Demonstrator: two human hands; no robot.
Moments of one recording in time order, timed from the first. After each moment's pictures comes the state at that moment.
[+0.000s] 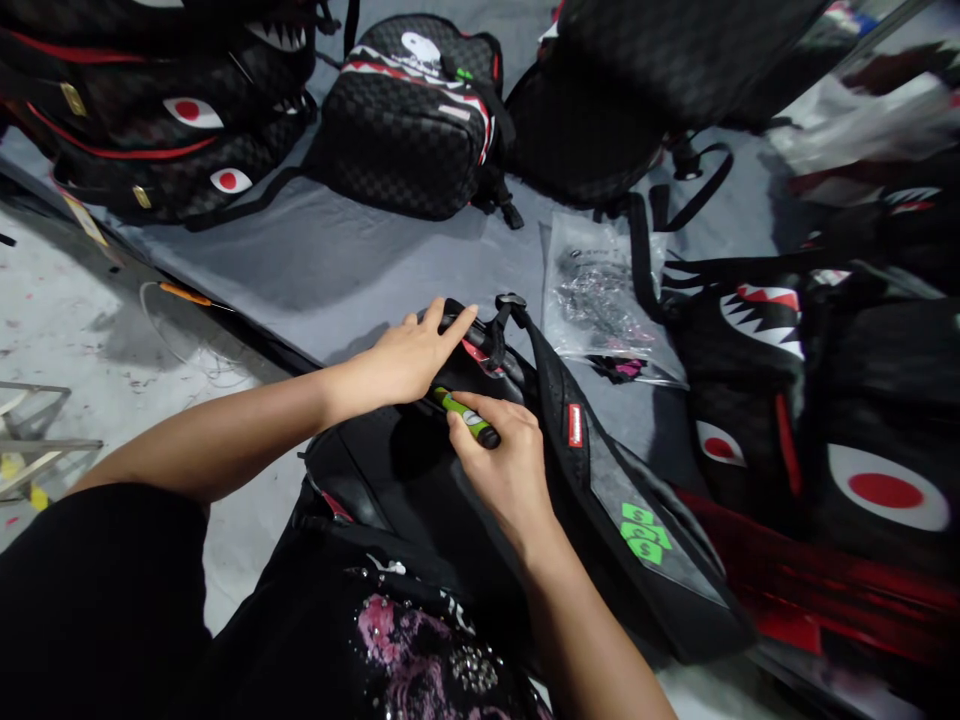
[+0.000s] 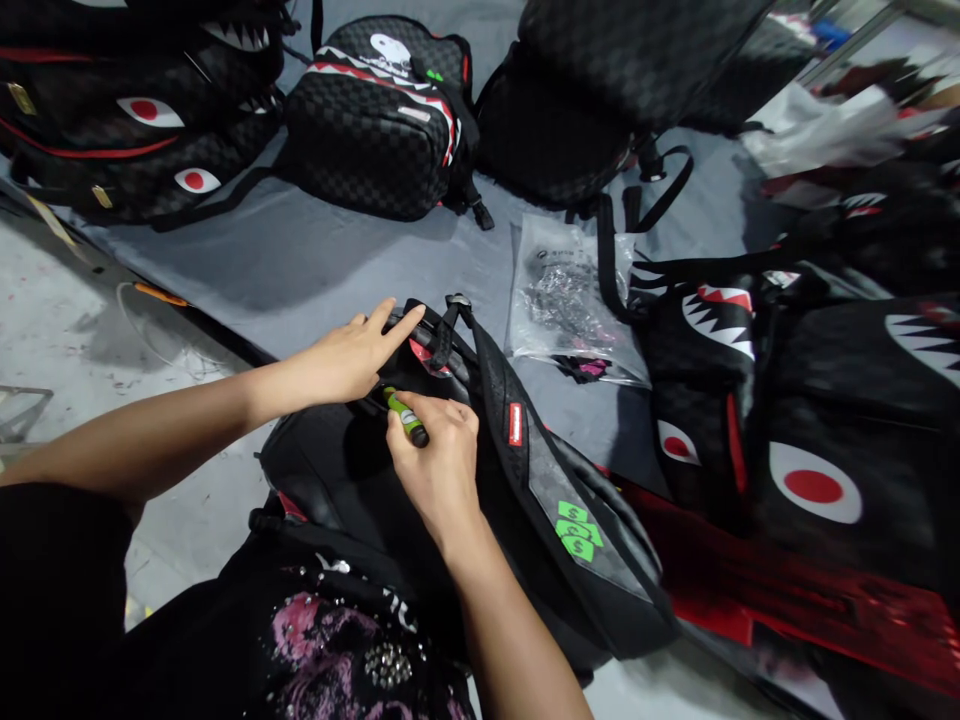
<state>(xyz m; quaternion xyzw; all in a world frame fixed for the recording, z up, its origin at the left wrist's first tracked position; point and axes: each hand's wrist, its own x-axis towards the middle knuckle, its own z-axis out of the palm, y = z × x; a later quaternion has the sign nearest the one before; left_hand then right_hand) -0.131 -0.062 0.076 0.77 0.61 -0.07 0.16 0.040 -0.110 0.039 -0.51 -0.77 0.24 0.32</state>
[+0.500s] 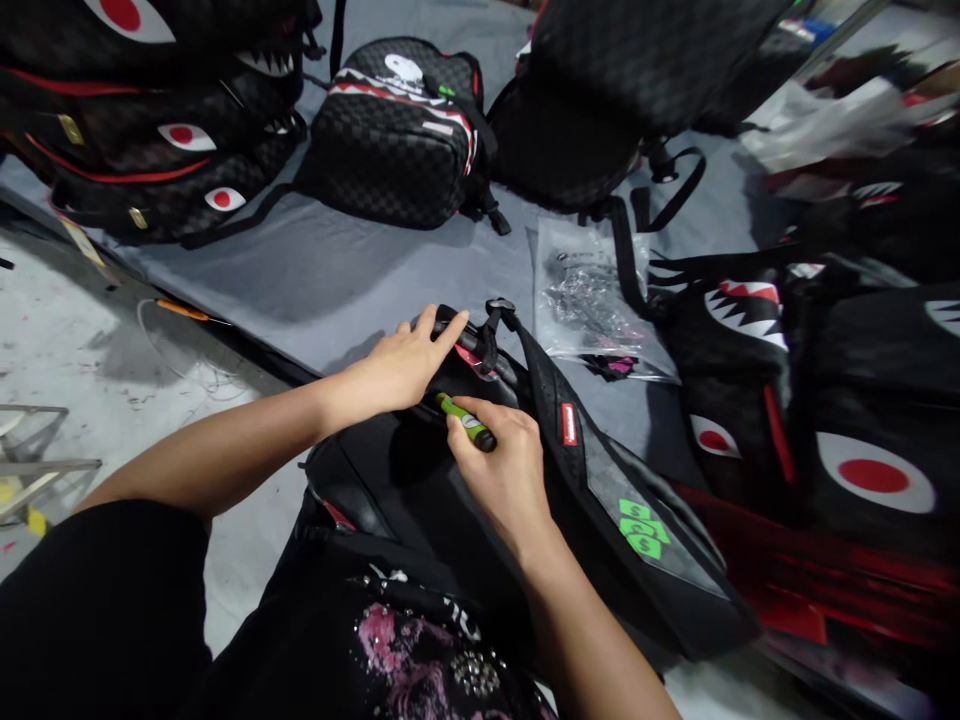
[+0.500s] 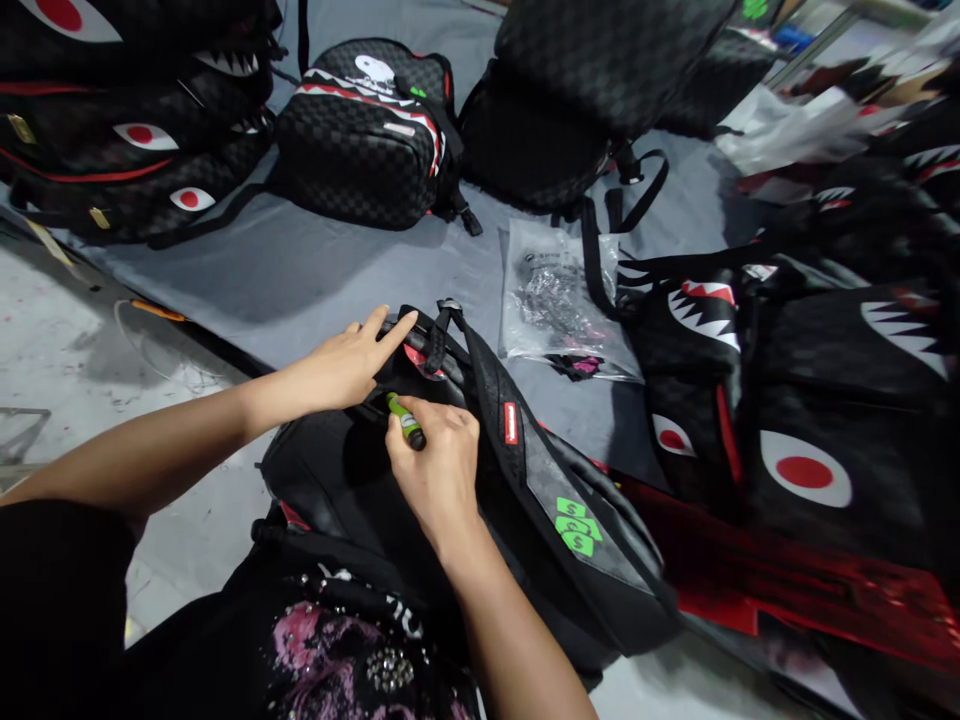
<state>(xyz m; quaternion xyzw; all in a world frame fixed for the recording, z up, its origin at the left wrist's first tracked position) -0.131 -0.061 0.071 0.78 0.61 -0.07 0.14 0.034 -0.112 0.039 -0.52 -0.76 0.22 0.32</state>
